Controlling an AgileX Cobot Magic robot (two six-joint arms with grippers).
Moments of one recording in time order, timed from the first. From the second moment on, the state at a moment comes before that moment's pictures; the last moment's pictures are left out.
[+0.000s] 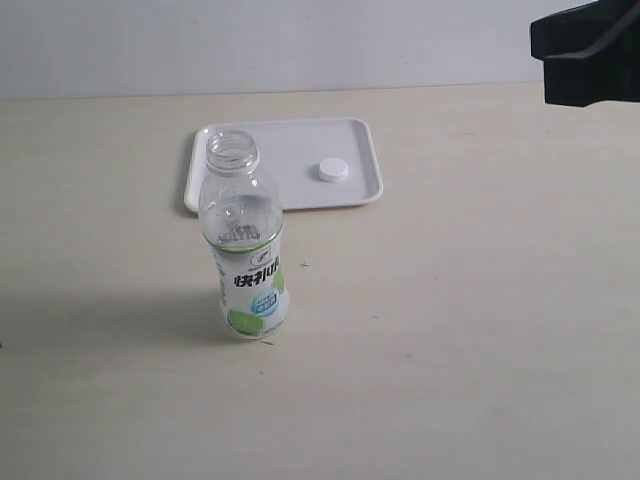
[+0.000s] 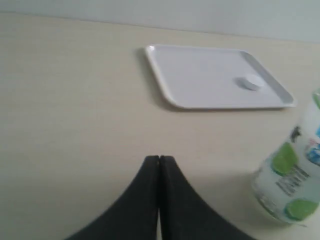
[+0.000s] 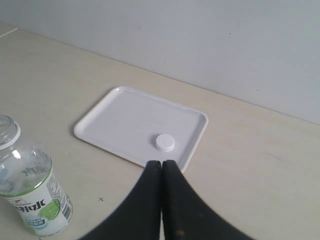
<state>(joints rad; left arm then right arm) -0.23 0.83 0.00 0.10 -0.38 -0.29 0.26 0.95 -0.76 0.36 0.36 -0.39</state>
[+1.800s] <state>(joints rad) 0.01 0.01 0.00 0.16 0.37 -0.21 0.26 0.95 -0.76 0.36 0.36 -0.39</state>
